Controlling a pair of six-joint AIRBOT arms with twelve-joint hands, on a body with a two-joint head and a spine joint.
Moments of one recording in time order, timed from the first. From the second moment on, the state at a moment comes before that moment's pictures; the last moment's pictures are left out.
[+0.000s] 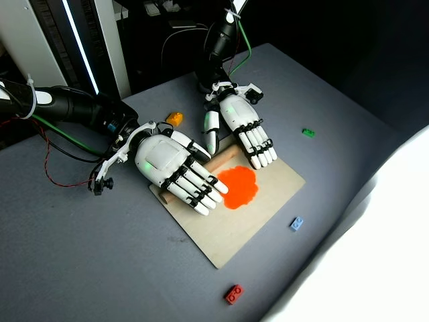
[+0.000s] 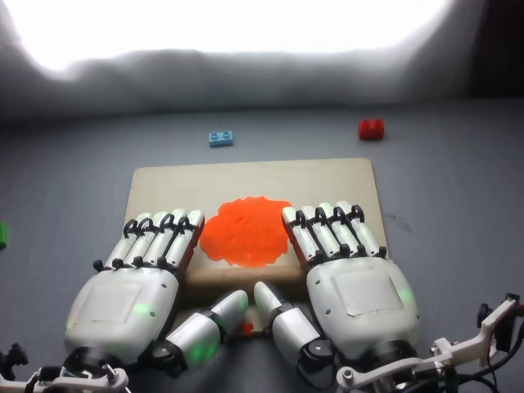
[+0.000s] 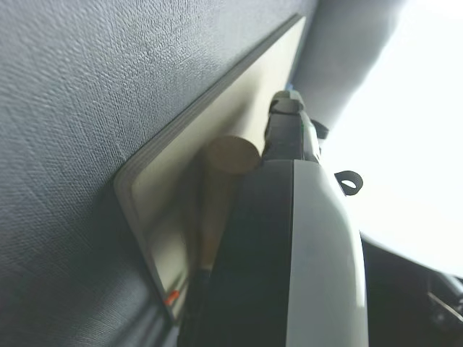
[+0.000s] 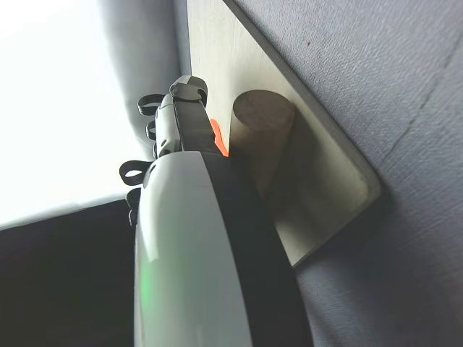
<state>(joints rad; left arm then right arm) 0.99 -1.36 1.00 -0.73 -1.36 1.35 -0.79 -1.72 1.10 0.87 1.43 -1.67</state>
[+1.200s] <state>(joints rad) 0.95 -1.38 1.04 -0.75 -1.32 1.38 -0.79 -1.74 1.17 0.86 1.41 -1.66</state>
